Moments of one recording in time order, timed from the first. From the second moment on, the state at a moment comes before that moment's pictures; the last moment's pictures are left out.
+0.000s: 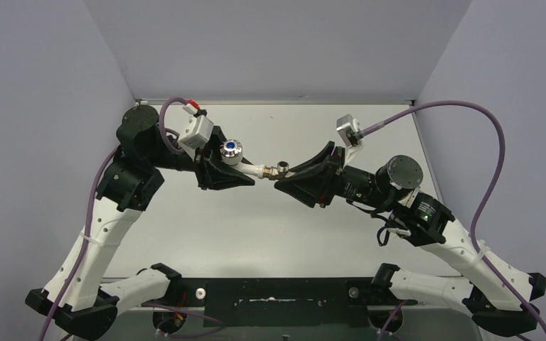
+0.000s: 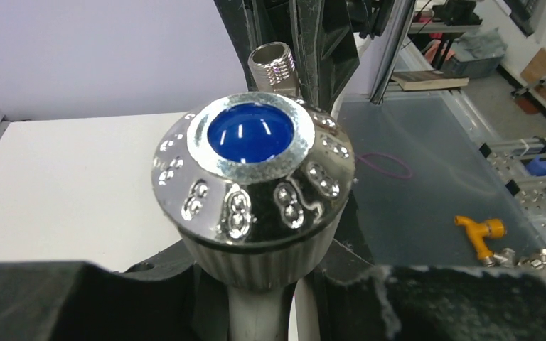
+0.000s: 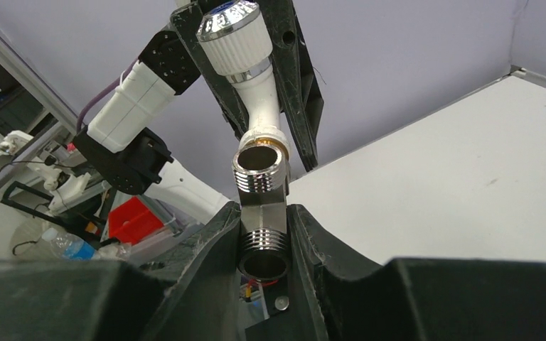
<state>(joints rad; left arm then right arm) -0.50 1.08 1.43 -0.34 1.20 -0.08 0.96 0.93 1.23 -0.15 -0.33 0.46</state>
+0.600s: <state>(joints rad) -0.50 1.11 1.51 -0.52 1.18 0.23 0.94 0.93 1.20 -0.12 -0.33 0.74</state>
